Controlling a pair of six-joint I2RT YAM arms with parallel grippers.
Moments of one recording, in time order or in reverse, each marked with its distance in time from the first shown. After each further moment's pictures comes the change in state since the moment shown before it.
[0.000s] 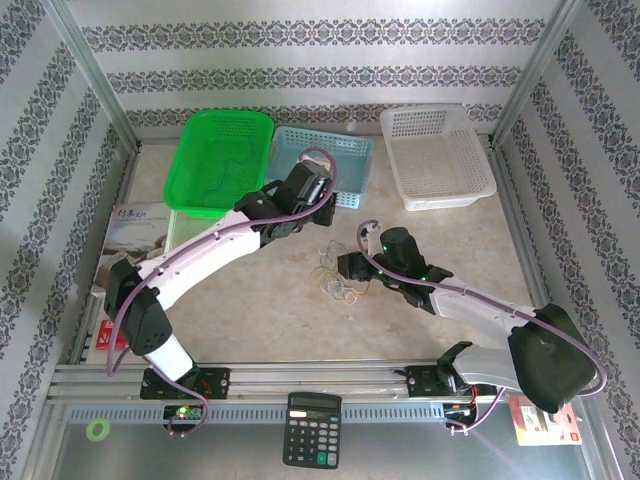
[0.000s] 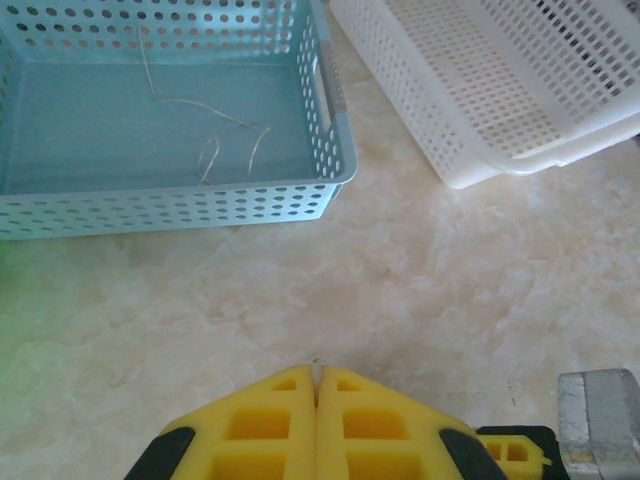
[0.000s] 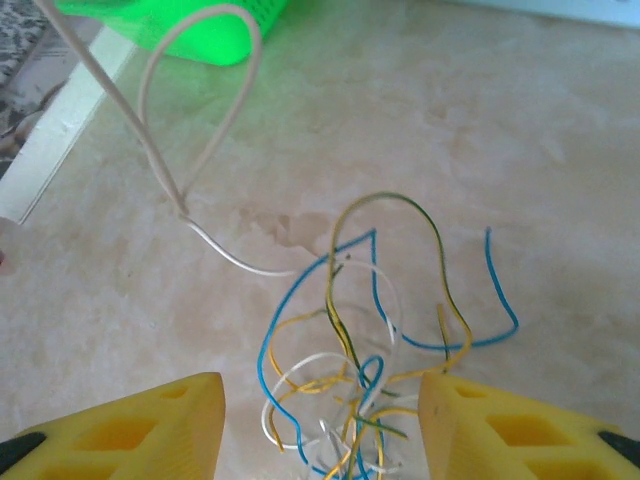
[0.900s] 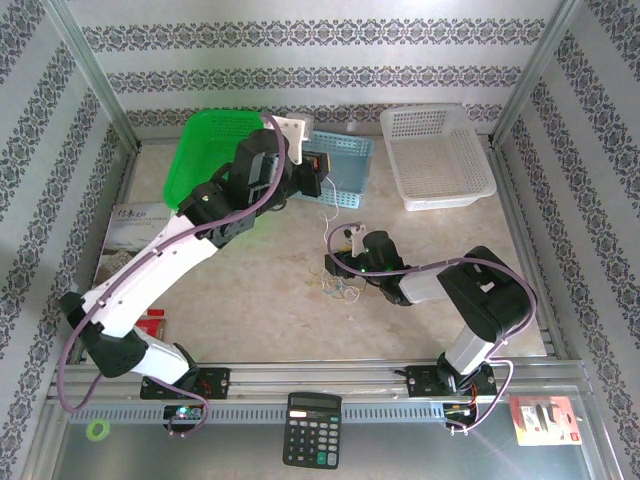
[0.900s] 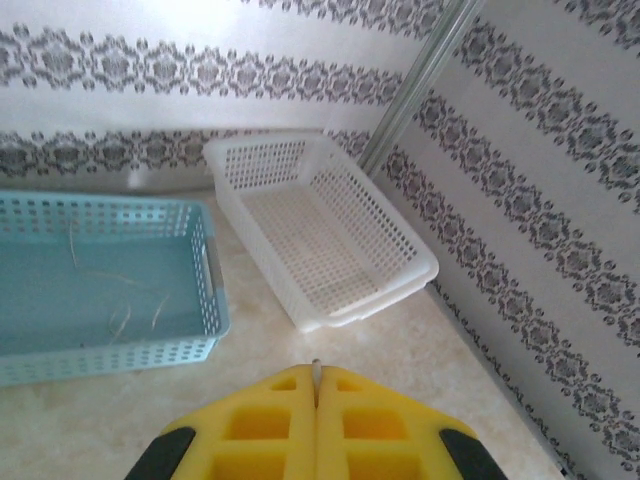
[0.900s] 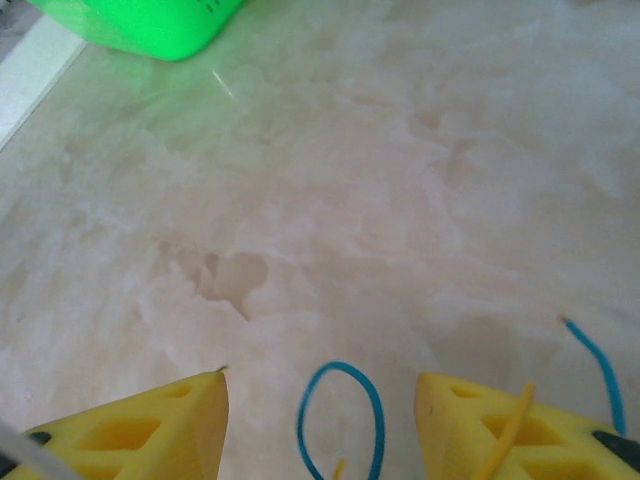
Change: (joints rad) left arm 0.000 -0.174 0.192 0.034 0.079 -0.016; right arm 0.003 0.459 -0.021 0.507 0.028 -0.011
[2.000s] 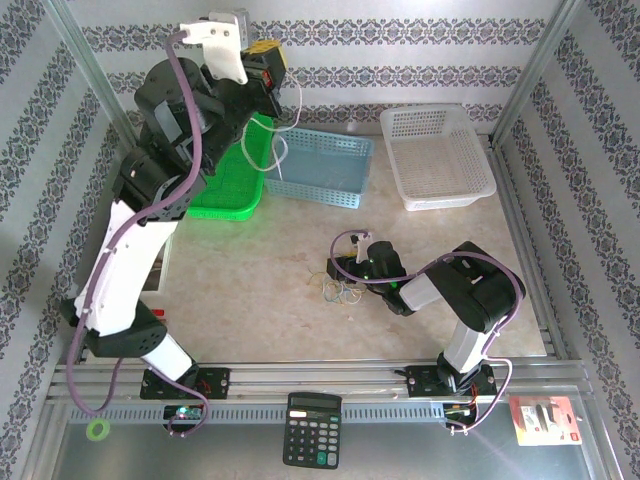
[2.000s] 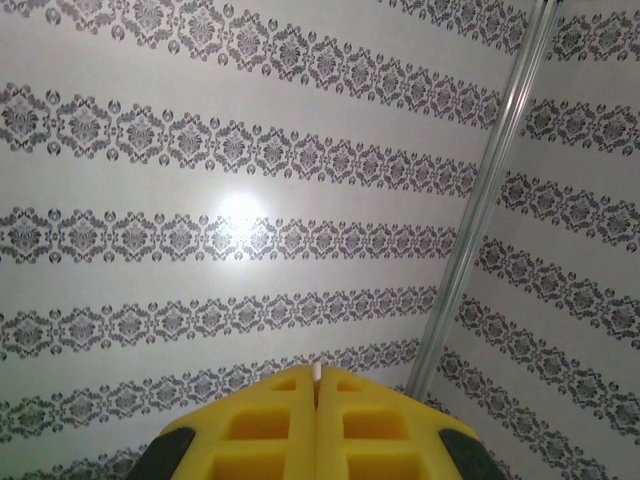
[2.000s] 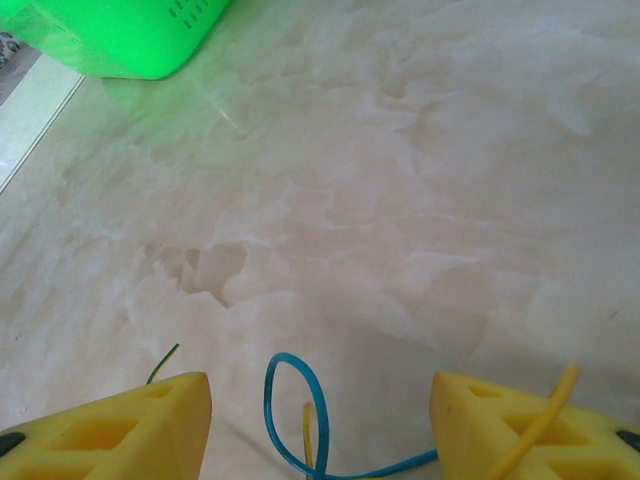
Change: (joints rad) left arm 0.090 0.167 0.681 -0.062 -0.119 0.283; right arm 0.000 0.070 -0.086 0.216 0.021 0.108
